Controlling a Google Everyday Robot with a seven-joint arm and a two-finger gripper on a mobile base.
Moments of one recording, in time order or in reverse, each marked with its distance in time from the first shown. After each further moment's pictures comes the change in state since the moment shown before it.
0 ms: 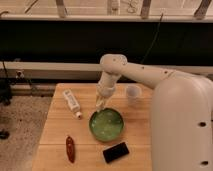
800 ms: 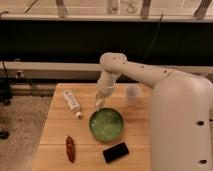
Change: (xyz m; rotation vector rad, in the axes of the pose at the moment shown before) arm 0.002 -0.007 -0.005 0.013 -0.003 -0.020
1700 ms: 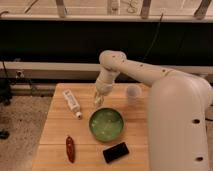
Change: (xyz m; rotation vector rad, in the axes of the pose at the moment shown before) arm 0.001 -0.012 -0.005 0.015 -0.011 -0.022
